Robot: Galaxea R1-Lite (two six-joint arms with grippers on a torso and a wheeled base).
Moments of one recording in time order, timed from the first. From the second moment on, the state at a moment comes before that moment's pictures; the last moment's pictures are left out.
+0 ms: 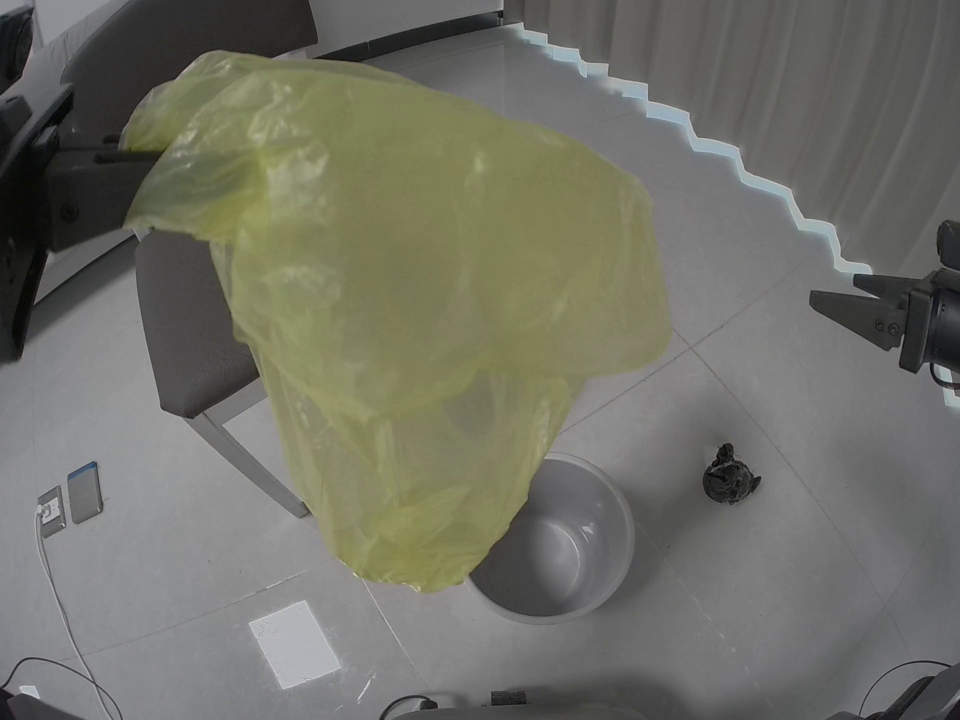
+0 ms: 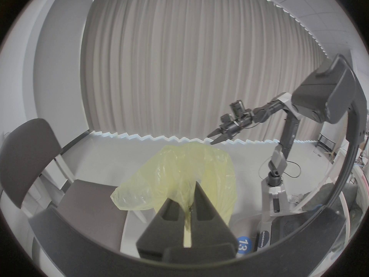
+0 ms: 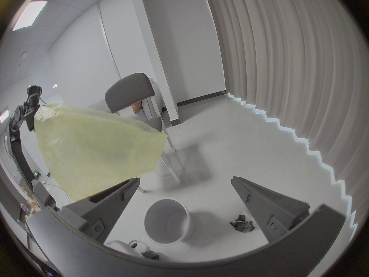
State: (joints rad) left arm -0.60 1.22 -1.48 0.50 -0.41 0.40; right arm 0.17 1.23 -0.91 -0.10 0.30 0.00
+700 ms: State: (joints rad) left arm -0.66 1.25 -1.47 0.47 -0.52 0.43; right arm 0.30 1.36 -0.93 -0.21 0.31 0.11
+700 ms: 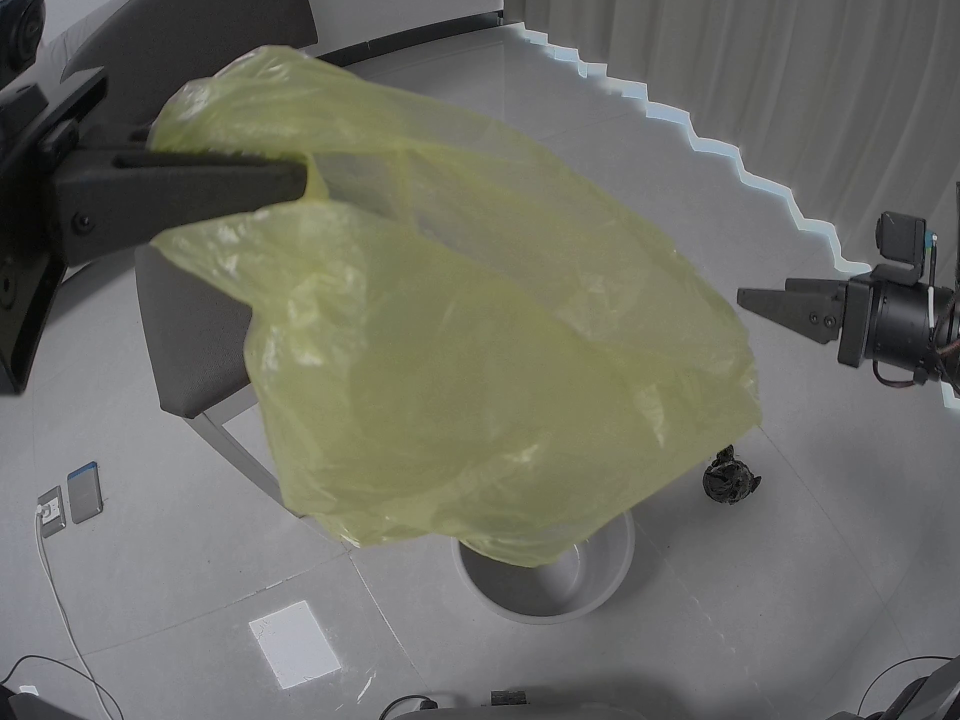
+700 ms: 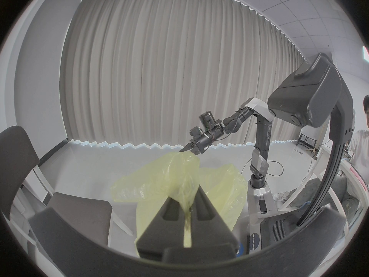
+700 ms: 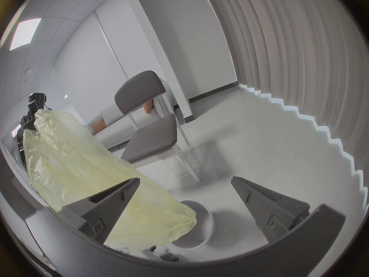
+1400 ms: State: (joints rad) left arm -0.64 1.26 -1.48 0.44 -0.52 0.43; right arm 0.33 1.07 -0.79 -0.06 0.31 0.10
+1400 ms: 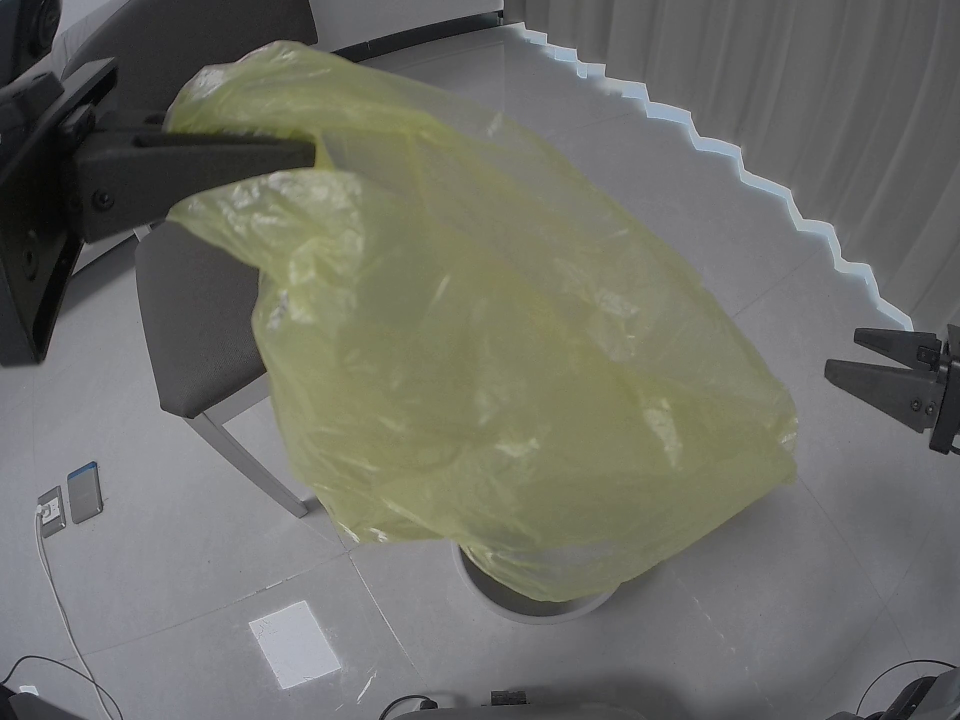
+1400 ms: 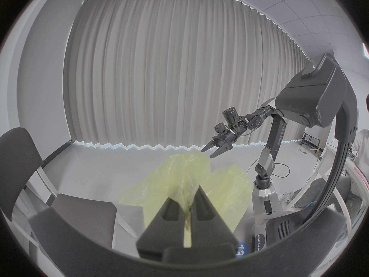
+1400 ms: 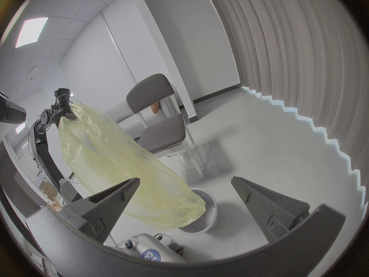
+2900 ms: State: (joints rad) left arm -0.65 1.26 -1.48 0.39 -0.52 0.43; right arm 0.28 1.39 -0.77 -0.25 0.43 0.11
